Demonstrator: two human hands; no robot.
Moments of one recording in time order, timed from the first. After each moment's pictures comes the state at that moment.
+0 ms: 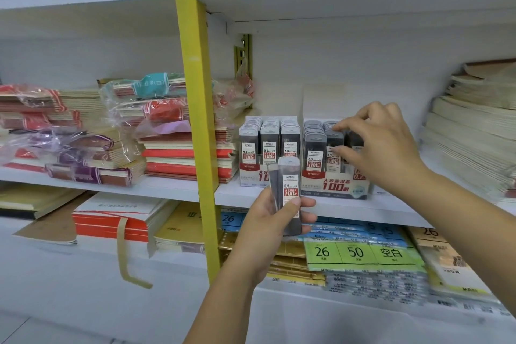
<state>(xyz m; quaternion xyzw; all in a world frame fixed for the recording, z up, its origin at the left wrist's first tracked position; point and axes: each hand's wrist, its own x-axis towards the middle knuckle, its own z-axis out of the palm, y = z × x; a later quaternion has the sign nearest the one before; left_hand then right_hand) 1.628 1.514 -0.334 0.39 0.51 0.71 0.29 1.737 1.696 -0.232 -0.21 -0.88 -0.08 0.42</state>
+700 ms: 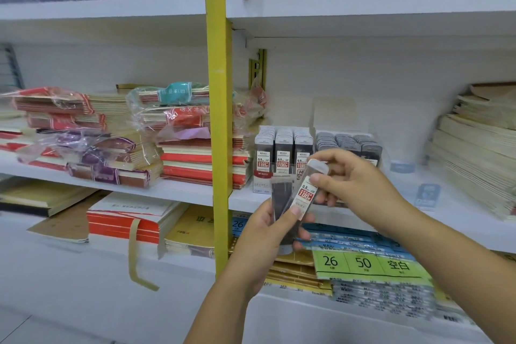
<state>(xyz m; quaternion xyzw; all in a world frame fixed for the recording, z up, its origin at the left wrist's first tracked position) 1.623 1.486 -0.334 0.39 0.50 0.71 0.31 1.728 1.619 -0.248 -0.09 -0.82 0.47 0.32</state>
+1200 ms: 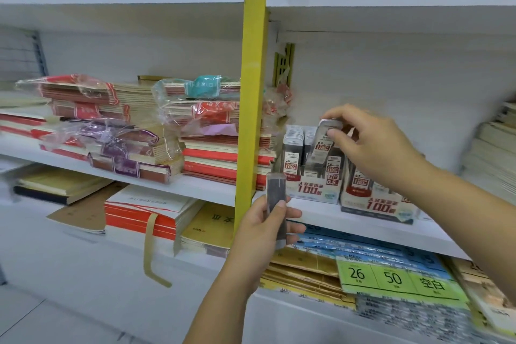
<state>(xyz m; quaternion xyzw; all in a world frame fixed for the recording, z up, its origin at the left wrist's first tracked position) 1.583 1.470 -0.338 0.31 0.54 0.75 0.23 1.677 1.631 -0.197 -0.07 -0.92 0.04 0.38</state>
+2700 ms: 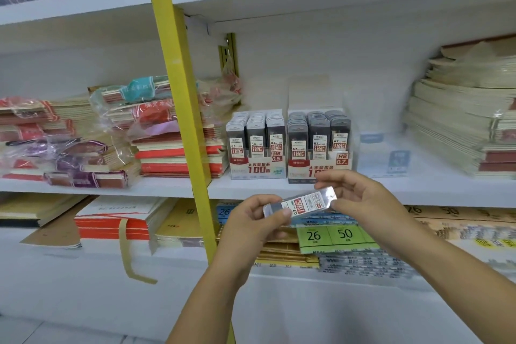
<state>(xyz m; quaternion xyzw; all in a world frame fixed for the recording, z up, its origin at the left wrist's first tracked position) 1.636 1.494 -0.344 0.32 0.59 0.68 0.27 1.784 1.642 -0.308 -0.15 -0.77 0.55 0.30</state>
